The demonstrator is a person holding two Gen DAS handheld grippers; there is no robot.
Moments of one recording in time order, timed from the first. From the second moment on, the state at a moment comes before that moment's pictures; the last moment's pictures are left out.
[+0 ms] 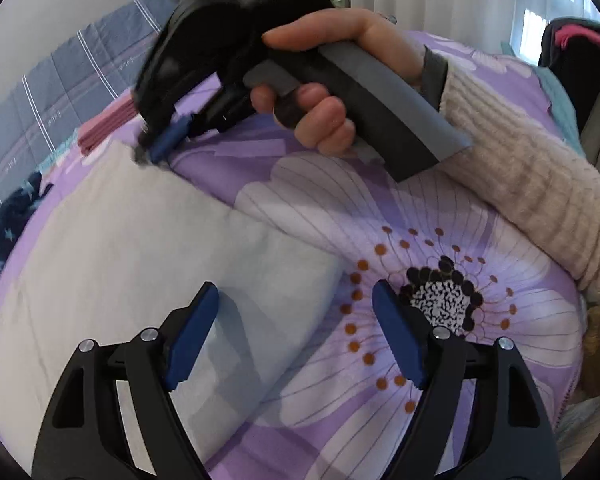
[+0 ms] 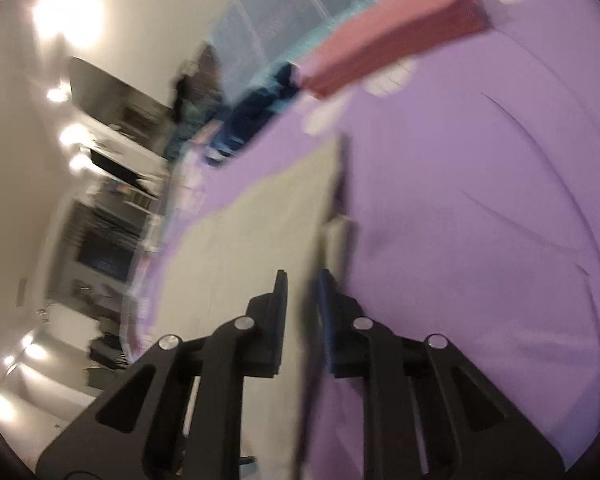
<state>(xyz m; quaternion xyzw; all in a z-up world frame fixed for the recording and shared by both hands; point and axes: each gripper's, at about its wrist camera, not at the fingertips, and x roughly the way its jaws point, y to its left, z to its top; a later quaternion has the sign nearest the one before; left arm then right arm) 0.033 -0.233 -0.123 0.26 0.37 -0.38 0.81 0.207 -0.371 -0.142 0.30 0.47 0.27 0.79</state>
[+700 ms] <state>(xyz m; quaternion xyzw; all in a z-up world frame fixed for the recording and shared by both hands) 0.017 -0.252 -0.118 0.29 0.36 -0.34 0.82 0.214 -0.364 -0.152 0.31 0.45 0.28 0.79</state>
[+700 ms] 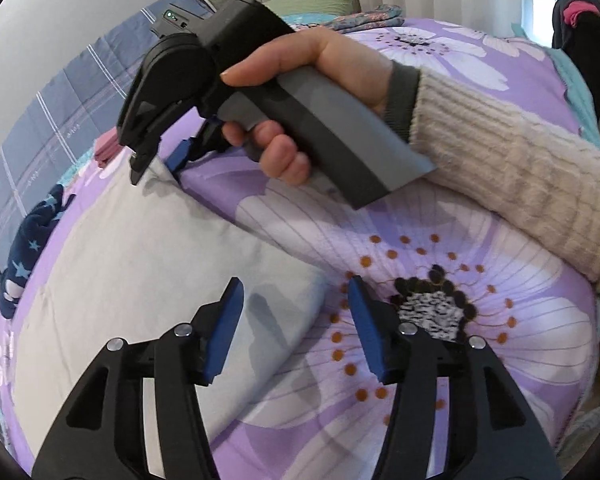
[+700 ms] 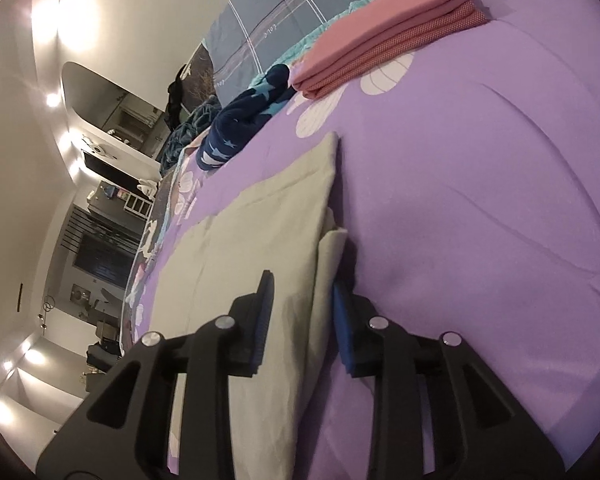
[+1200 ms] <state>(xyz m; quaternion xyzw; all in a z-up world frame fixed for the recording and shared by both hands) 0.034 -0.238 -0.094 0.22 0.39 -0.39 0.81 0.214 -0.368 -0.152 0.31 0.45 0.28 0.79</state>
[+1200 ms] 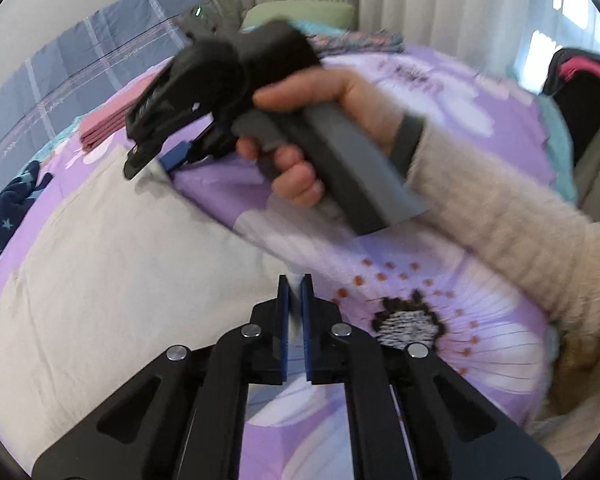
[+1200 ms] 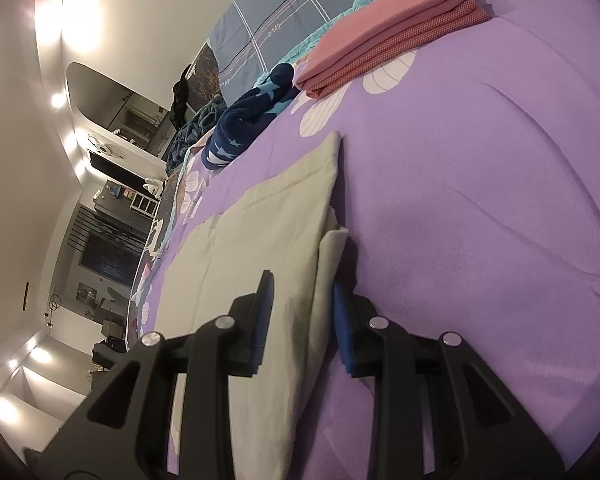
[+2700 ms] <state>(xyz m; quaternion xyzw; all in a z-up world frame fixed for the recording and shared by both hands) 0.031 -0.246 -0.125 0.25 0.38 -0.38 0.81 0.193 -0.368 -0.128 0.27 0.35 0.23 0.87</state>
